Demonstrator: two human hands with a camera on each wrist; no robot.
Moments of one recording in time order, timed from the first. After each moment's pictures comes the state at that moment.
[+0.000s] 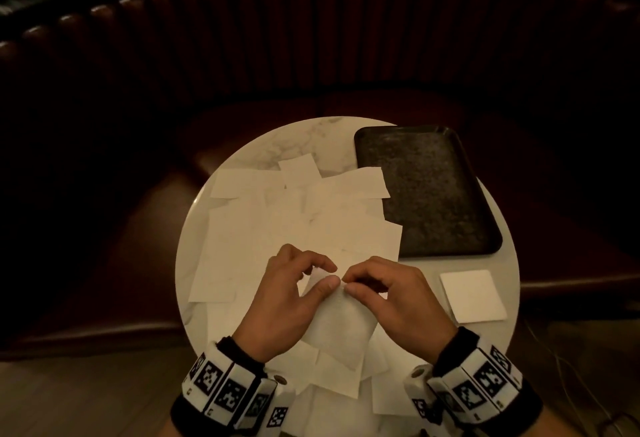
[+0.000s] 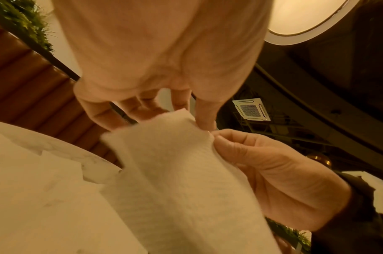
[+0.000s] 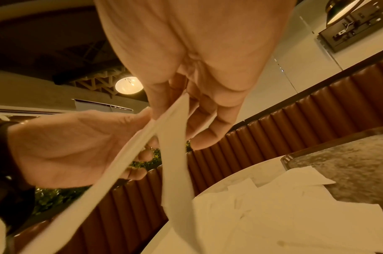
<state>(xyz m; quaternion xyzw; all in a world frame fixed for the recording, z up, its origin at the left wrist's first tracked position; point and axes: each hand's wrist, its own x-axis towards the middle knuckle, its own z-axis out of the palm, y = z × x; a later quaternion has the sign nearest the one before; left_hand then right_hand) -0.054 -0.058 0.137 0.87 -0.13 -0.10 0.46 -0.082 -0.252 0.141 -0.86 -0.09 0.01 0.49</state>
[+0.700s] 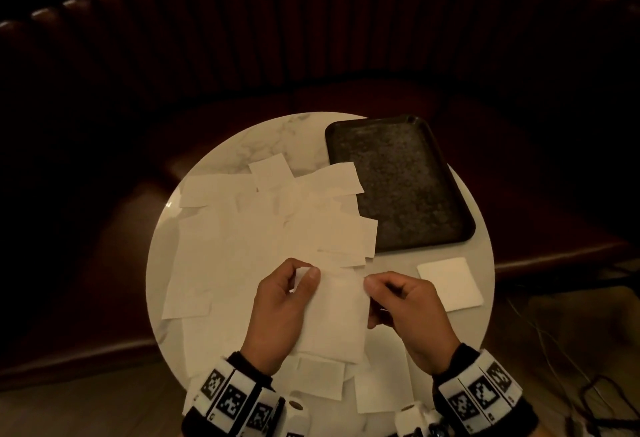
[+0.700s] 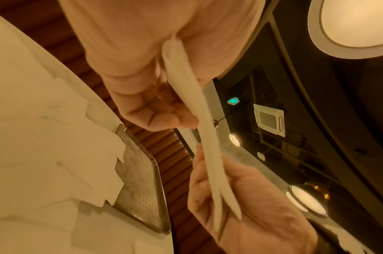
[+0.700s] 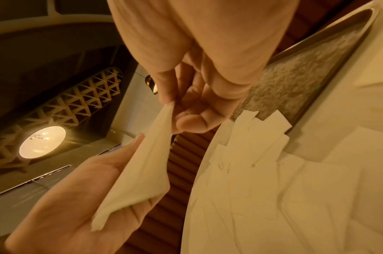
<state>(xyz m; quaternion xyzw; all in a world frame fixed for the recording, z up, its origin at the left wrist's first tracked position) -0.058 -0.104 0.122 0.74 0.00 -0.13 0.66 -0.101 -0.286 0.121 -0.63 0.22 0.06 0.74</state>
